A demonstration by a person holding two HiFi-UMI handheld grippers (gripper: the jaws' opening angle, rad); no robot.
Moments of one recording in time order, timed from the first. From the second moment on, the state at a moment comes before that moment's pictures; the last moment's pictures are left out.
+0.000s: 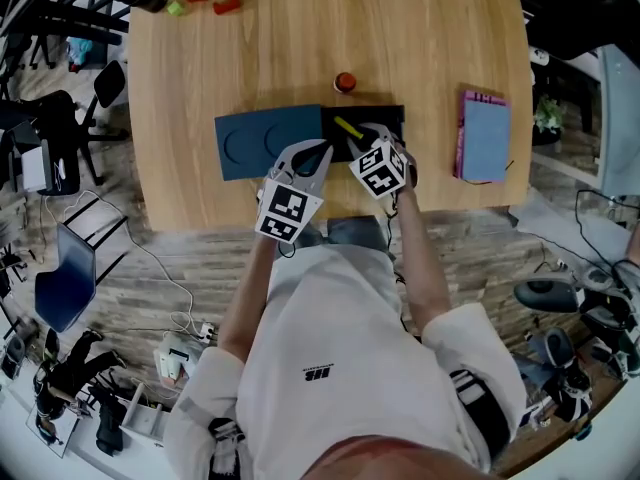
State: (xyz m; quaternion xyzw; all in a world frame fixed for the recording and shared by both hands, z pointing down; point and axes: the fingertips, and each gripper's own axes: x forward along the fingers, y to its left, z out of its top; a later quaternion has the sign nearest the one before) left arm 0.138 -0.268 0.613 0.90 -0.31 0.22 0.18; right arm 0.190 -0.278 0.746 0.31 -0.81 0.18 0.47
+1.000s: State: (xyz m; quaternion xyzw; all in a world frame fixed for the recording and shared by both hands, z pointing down) left arm 0.125 -0.242 0.554 0.94 -0.25 0.19 0.11; right arm 0.216 -0.221 0.571 0.52 -0.80 0.16 0.26
